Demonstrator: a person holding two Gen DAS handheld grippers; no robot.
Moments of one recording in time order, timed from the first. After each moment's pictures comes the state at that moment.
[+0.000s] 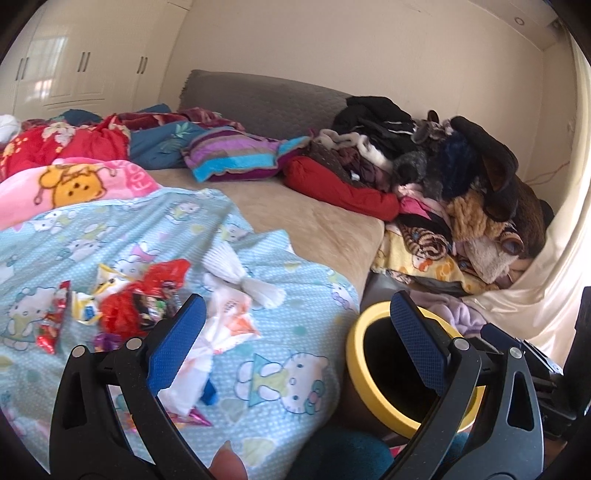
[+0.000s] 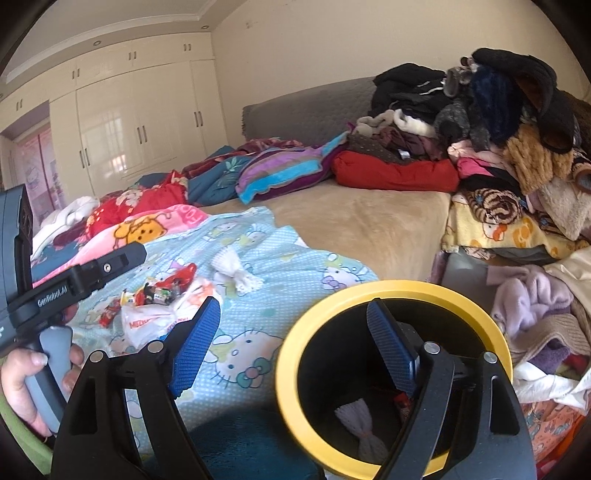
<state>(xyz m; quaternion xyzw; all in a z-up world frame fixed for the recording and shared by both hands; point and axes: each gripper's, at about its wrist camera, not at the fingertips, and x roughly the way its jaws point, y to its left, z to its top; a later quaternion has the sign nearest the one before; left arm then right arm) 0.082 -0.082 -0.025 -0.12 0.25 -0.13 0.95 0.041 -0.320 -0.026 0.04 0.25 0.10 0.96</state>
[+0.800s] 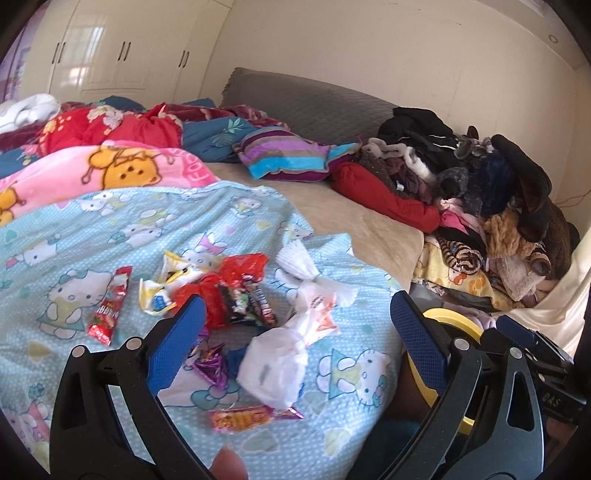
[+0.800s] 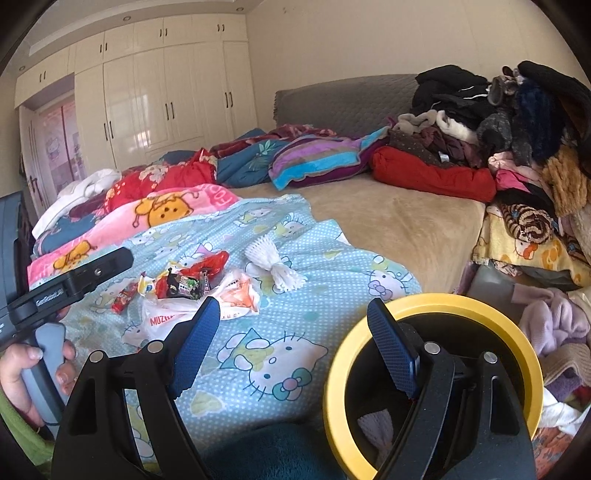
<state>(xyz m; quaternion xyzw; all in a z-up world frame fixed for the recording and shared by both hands) 0.077 -0.010 -0.042 -0.14 0.26 -0.06 0.95 0.073 -0.265 -0.032 0.00 0.28 0.15 0.95</state>
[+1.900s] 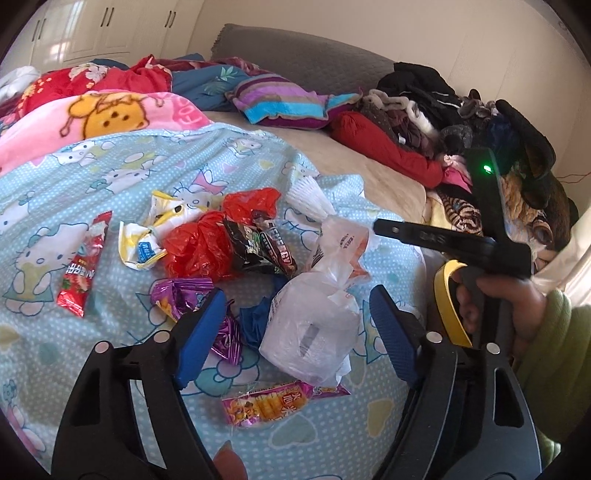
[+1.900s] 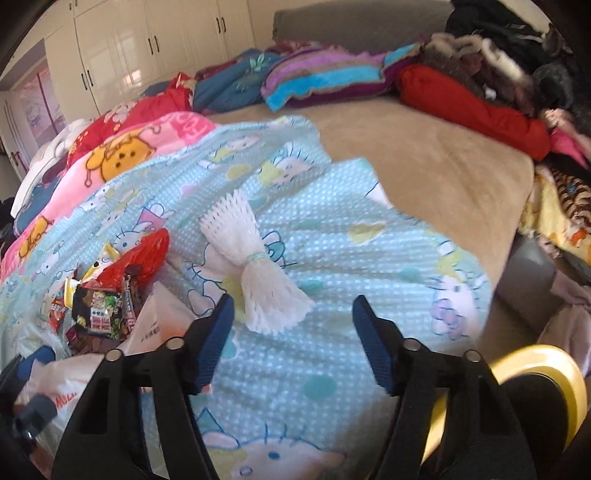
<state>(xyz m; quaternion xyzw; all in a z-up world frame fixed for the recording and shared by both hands) 0.106 -0.001 -0.101 -0.13 0.34 -0.10 0.93 0.268 -0.211 -0.117 -0.01 0.44 0.16 0.89</state>
